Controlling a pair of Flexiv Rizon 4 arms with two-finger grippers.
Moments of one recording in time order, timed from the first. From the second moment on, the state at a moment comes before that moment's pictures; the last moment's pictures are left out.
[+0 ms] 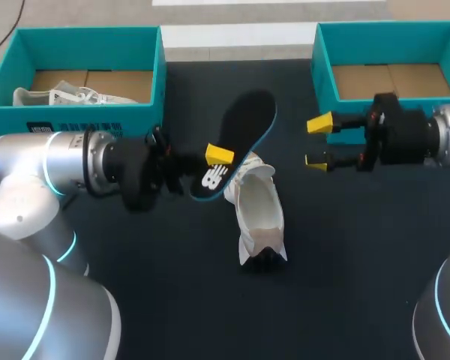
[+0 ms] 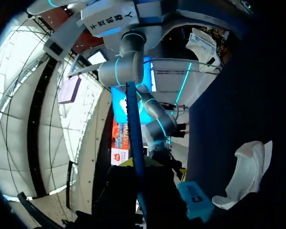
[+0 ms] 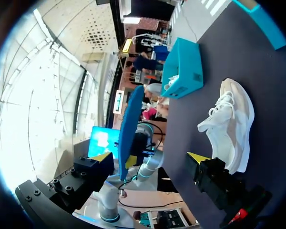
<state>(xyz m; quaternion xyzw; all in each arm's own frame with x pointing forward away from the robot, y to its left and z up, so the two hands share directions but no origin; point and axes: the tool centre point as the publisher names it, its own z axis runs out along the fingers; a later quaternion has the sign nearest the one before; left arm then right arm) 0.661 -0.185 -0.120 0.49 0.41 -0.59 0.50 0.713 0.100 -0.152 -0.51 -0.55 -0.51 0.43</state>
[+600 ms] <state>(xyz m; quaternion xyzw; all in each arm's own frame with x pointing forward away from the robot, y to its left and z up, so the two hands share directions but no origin) 0.662 -0.202 -0.135 0.57 0.44 -0.42 0.55 0.729 0.134 -0.135 -0.50 -0.57 -0.48 0.44</state>
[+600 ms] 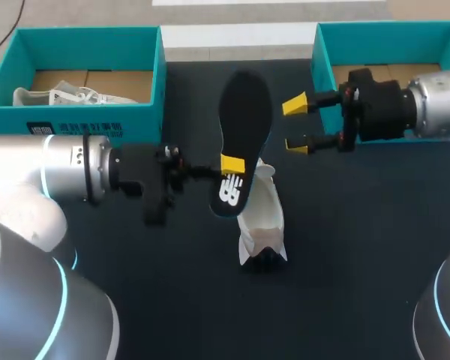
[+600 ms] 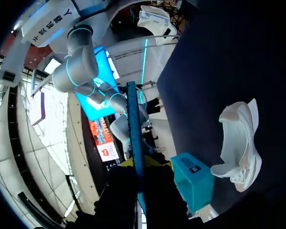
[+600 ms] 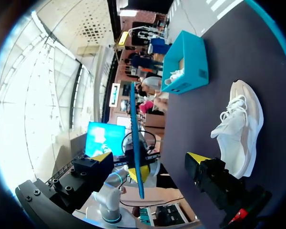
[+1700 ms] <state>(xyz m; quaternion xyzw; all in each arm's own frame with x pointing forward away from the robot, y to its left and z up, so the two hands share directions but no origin) 0.651 -0.234 -0.149 0.51 0.49 -0.41 0.58 0.717 0.166 -0.134 -0.47 -0.58 -0.48 0.47</state>
